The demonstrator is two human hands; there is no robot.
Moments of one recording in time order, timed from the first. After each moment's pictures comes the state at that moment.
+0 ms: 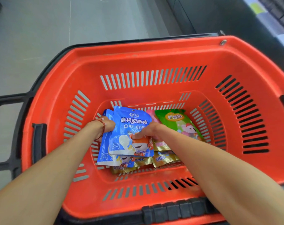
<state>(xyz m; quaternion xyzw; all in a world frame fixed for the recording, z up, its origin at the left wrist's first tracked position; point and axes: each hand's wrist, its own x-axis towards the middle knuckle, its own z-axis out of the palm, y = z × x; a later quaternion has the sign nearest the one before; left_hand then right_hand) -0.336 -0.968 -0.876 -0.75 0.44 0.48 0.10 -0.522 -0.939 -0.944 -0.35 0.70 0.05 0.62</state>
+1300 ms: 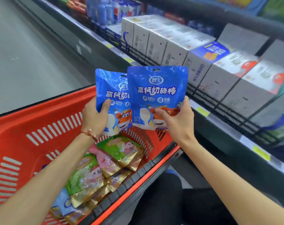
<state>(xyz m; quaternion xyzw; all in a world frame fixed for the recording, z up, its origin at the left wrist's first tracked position) -0.511 -0.931 -0.727 -0.40 0.71 0.42 -0.40 -0.674 -0.749 -0.694 -0.31 0.76 -0.57 0.08</state>
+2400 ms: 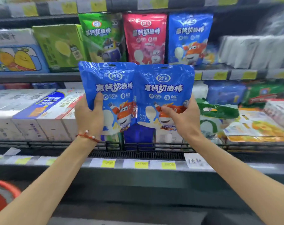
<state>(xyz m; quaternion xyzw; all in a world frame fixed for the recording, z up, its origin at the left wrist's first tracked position) -0.835 -0.547 -0.559 -0.05 0.73 0.53 -0.43 -0.874 -0.294 -0.597 -0.08 0.73 -0.63 -0.26</state>
